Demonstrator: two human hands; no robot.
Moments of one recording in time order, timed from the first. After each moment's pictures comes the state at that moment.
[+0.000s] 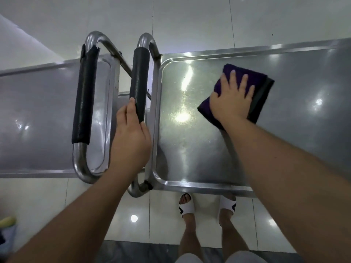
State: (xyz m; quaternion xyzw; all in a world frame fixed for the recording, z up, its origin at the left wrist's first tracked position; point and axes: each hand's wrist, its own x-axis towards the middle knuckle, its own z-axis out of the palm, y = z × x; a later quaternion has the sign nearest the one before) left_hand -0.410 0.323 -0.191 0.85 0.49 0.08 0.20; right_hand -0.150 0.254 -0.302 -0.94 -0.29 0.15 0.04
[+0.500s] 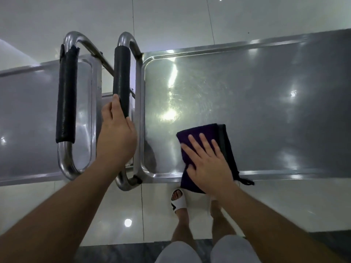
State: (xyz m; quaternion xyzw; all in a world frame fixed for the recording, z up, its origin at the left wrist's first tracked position) left_hand -0.410 0.321 -0.186 0.85 0.47 0.07 0.21; right_hand -0.294 0.093 -0.305 -0.83 -0.53 0.18 0.03
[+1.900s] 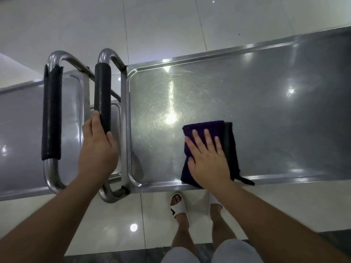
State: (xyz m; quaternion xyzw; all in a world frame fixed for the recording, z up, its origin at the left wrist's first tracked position) left_hand -0.405 0.318 -0.185 0.84 0.50 0.04 0.19; right_hand -0.241 0.089 -0.299 -0.87 -0.46 0.18 0.03
